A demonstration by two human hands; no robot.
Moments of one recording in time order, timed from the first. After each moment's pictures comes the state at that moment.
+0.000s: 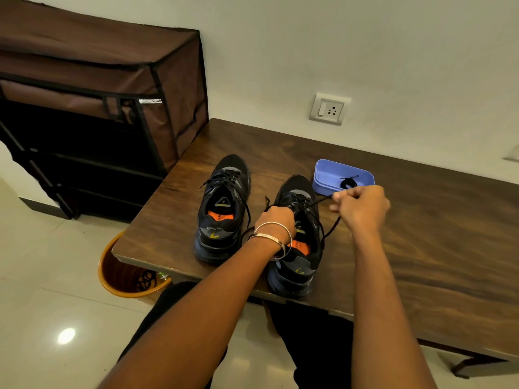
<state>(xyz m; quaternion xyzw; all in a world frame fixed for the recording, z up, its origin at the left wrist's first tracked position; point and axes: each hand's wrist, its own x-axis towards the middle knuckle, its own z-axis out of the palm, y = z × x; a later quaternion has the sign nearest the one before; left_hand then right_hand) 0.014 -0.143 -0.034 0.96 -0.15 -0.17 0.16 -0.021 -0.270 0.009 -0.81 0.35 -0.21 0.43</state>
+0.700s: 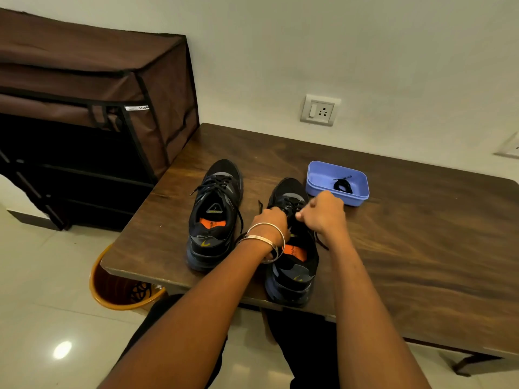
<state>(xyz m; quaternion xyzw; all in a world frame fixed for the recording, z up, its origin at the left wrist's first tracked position) 0.019 -0.145 -0.030 0.96 -0.14 -0.19 0.17 0.005 -0.257 -0.017 -0.91 0.27 -0.01 0.31</state>
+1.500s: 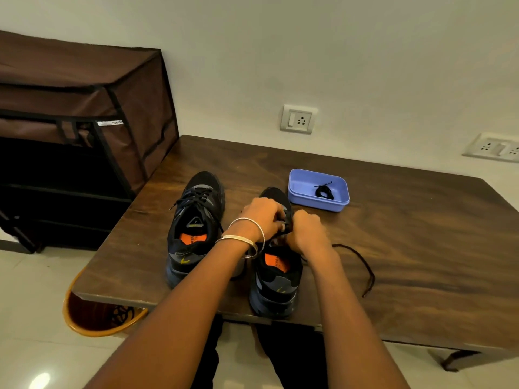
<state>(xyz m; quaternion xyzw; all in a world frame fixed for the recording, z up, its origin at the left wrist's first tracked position) 0.043 -0.150 -0.002 0.93 -0.28 -0.12 0.21 -0.018 -0.252 -0.007 -0.95 0.22 0.07 0.20</state>
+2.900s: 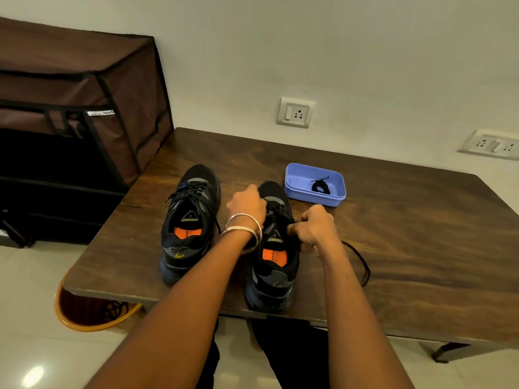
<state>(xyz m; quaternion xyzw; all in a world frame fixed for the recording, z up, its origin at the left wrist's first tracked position) 0.065 -0.158 -0.043 0.93 -0.06 -0.08 0.36 -0.017 -0.280 -0.021 -0.87 0.31 0.01 0.38</state>
